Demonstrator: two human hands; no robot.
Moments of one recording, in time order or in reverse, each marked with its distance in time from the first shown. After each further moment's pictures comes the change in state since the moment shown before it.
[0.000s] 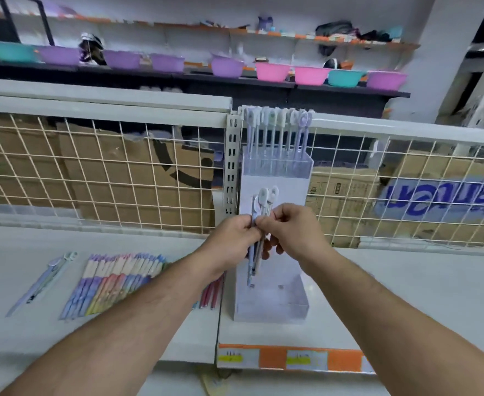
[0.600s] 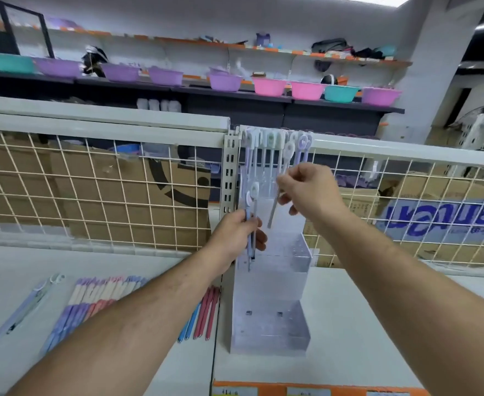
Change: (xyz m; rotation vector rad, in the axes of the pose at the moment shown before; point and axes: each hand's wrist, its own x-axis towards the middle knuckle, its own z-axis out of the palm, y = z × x) left_hand 0.067 0.006 -0.010 -0.119 0.180 -0.043; right_hand 0.065 -0.071 -0.040 -0.145 0.158 -0.126
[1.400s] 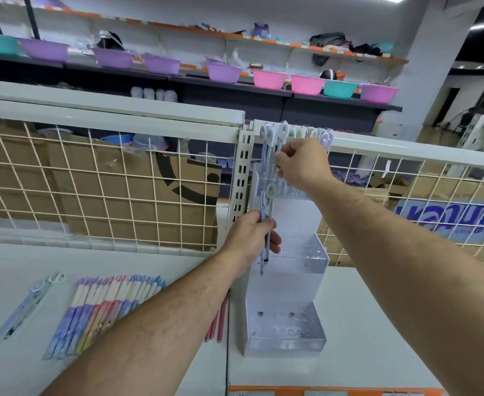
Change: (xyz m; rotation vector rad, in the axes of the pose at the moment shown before) left_hand 0.011 -0.014 -0.007 -0.002 -0.027 0.018; right_hand 0.063 -0.022 0.046 -0.324 0.084 -0.057
